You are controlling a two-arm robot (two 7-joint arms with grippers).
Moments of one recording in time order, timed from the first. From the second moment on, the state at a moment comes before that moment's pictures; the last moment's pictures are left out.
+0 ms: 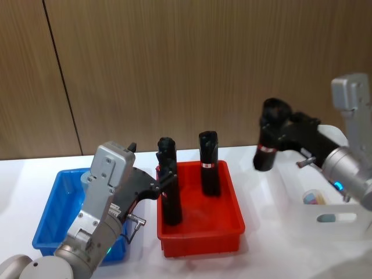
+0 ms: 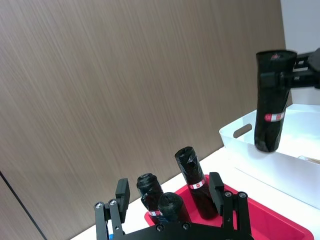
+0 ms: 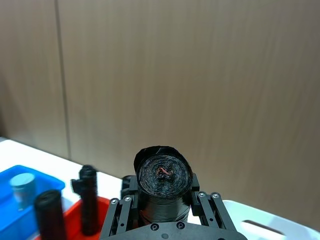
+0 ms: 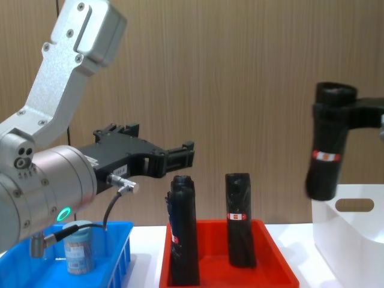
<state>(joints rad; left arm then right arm) -0.24 0.38 0.45 -1.63 -0.20 0.01 -0.01 0.36 0.28 -0.19 -1.49 0.23 0.16 0.28</state>
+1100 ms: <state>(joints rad) -0.24 0.38 0.45 -1.63 -0.20 0.01 -0.01 0.49 0.29 -0.16 -1.17 0.17 0.12 0.20</state>
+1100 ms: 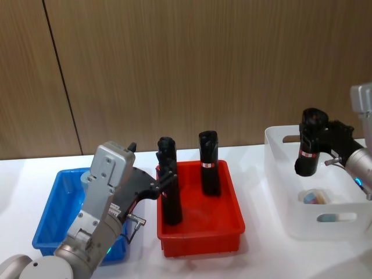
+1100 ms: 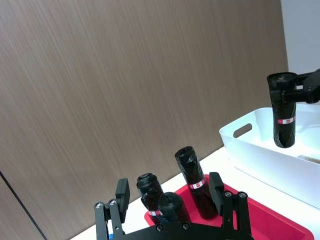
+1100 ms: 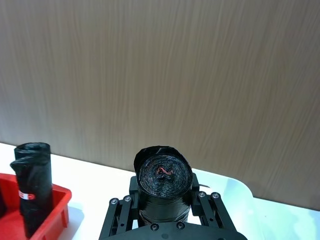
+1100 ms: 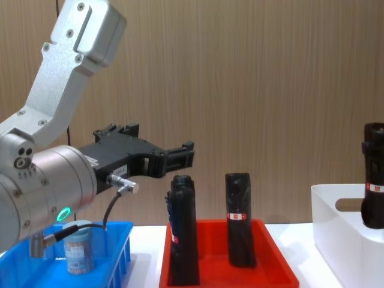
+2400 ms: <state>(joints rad) -0.24 0.38 0.45 -1.63 -0.20 0.01 -0.01 0.54 0.27 -0.16 -1.05 0.15 0.05 0.18</state>
